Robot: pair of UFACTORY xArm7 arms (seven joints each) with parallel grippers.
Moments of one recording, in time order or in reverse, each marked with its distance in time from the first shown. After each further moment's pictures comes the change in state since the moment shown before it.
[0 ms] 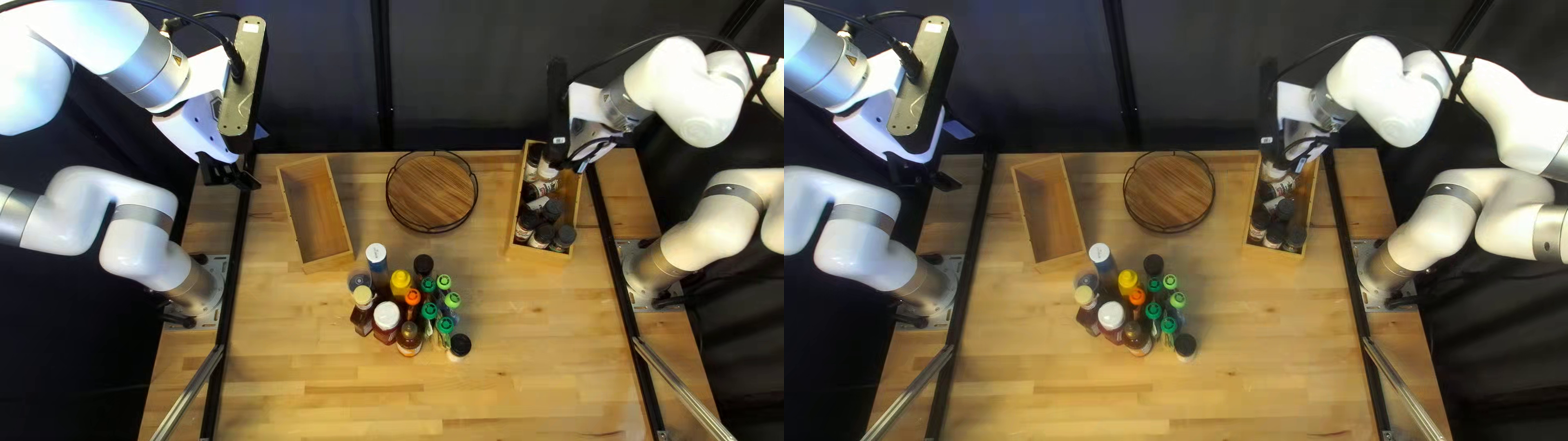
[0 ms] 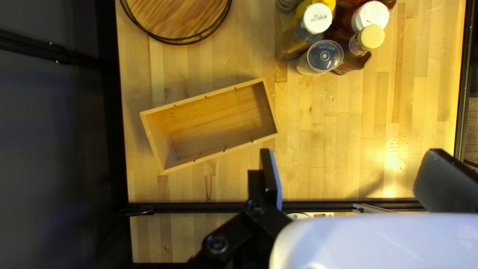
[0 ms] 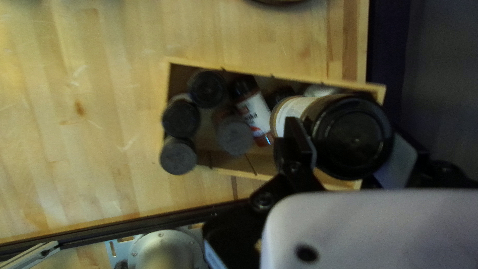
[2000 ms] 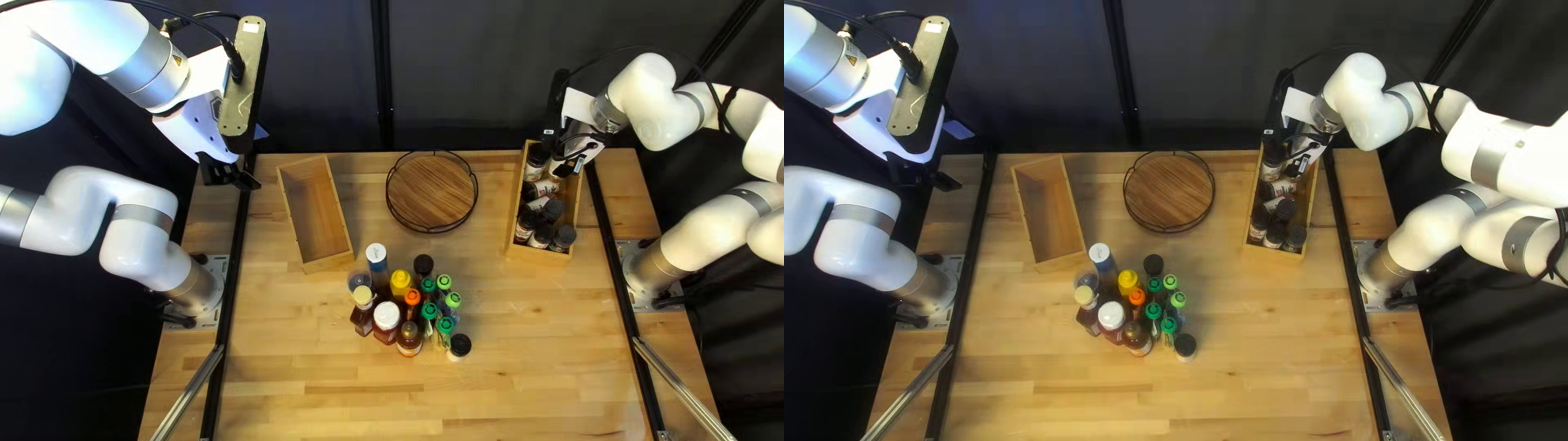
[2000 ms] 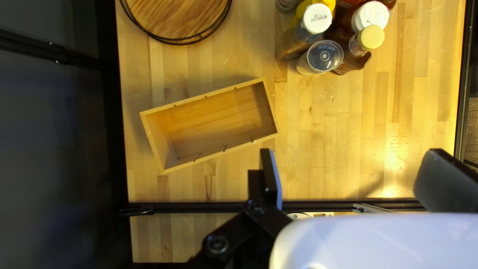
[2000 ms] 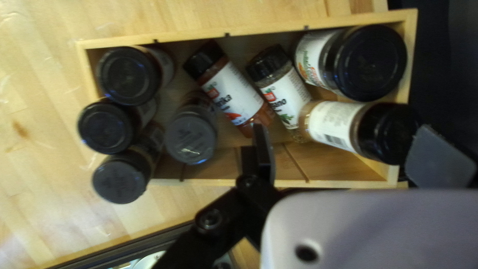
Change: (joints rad) left arm 0.000 0.000 0.000 0.000 0.000 0.000 0.000; right arm -0.378 -0.065 0.316 -0.092 0.302 -0.093 -0.157
